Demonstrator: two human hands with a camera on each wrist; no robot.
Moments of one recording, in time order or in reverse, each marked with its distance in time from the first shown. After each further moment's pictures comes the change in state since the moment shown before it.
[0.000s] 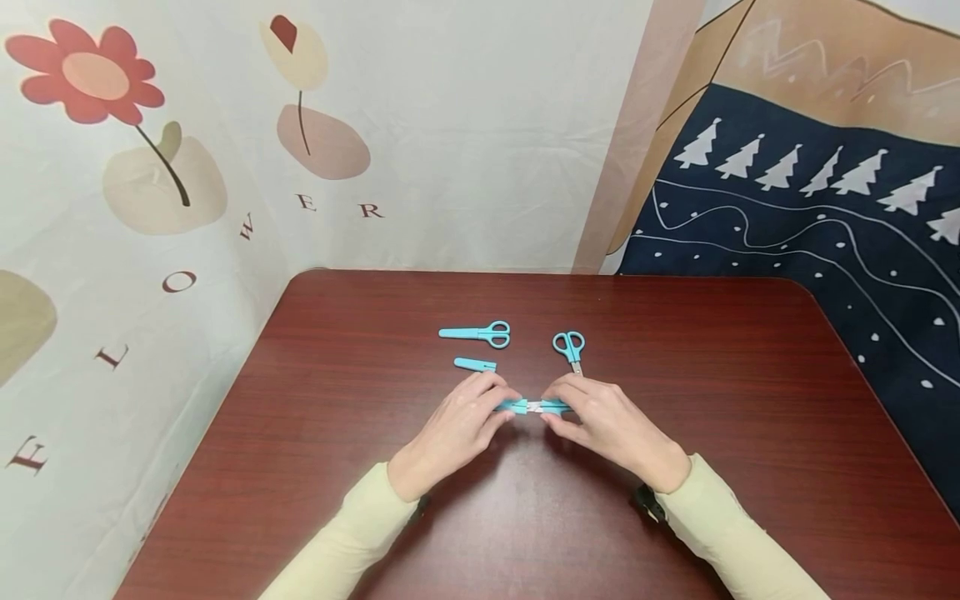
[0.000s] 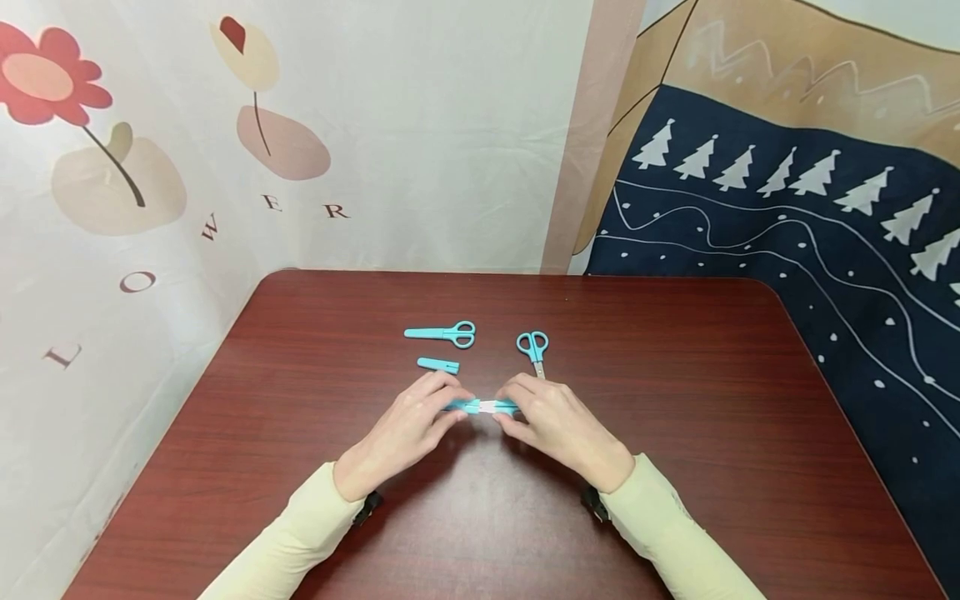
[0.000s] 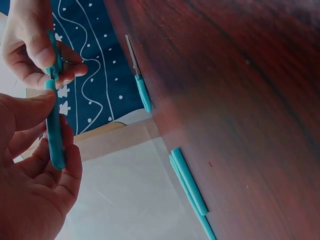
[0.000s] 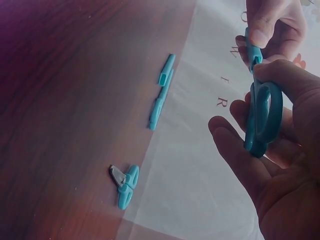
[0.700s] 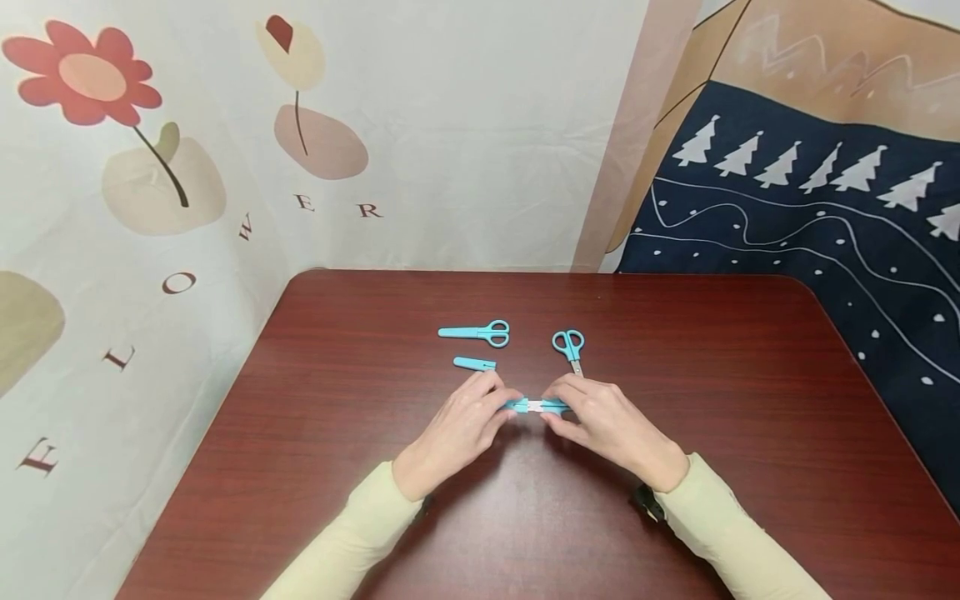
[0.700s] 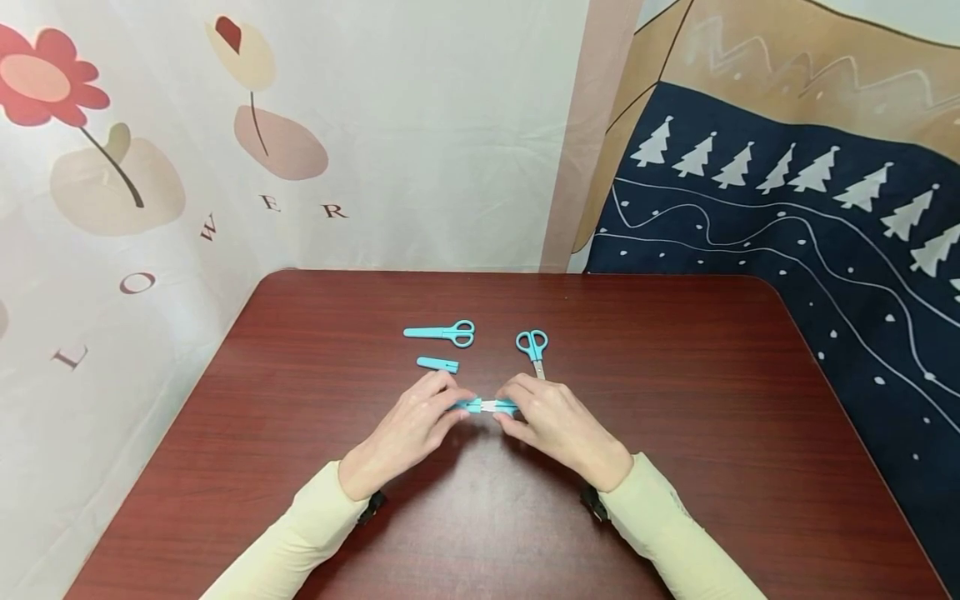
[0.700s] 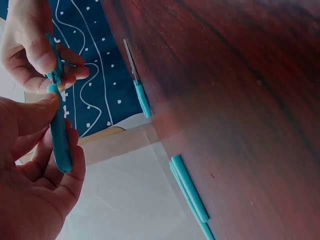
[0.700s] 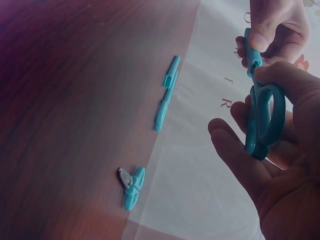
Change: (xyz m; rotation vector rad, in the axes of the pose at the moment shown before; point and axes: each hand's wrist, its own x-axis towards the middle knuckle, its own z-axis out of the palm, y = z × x) left_hand 0.003 0.004 0.004 0.061 0.013 0.031; right_hand -0.001 0.000 0.001 -0.018 -0.003 0.011
